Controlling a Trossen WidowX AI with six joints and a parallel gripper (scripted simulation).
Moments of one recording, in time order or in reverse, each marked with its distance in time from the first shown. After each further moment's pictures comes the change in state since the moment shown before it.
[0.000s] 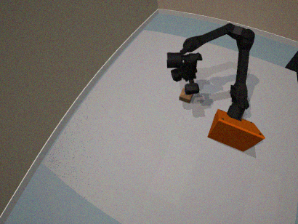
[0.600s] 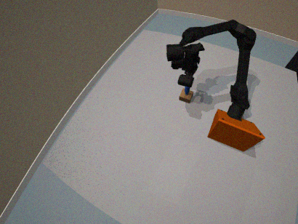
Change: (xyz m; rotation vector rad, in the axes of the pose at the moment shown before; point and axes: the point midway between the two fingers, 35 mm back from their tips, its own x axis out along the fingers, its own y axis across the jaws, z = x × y) arm -0.048 0.001 0.001 0.435 -0.019 0.000
